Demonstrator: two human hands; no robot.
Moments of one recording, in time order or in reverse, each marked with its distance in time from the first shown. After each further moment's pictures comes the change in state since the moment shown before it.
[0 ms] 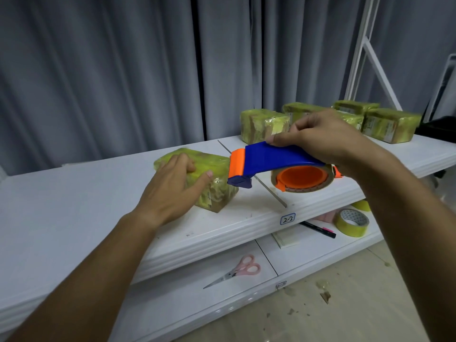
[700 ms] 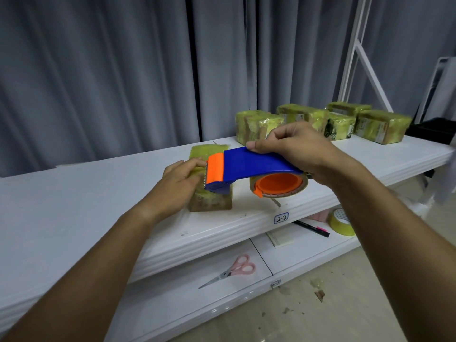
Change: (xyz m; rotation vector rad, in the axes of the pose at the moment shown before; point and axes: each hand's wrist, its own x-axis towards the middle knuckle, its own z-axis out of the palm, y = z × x) left_hand 0.010 0.014 0.001 -0.440 -0.218 -0.083; right_hand -0.001 0.003 0.021 0.206 -0.108 -0.086
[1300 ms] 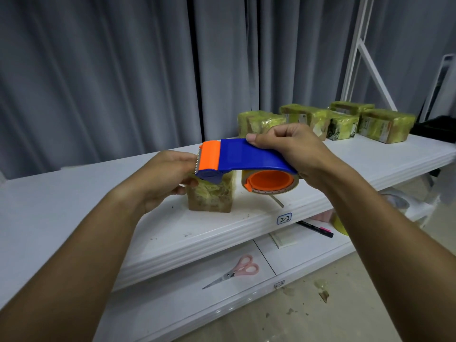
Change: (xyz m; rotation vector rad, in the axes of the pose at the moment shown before) left_hand -0.009 0.043 -0.029 -0.206 -0.075 -0.216; right_hand 0.003 0.007 0.013 0.191 0.062 -0.034
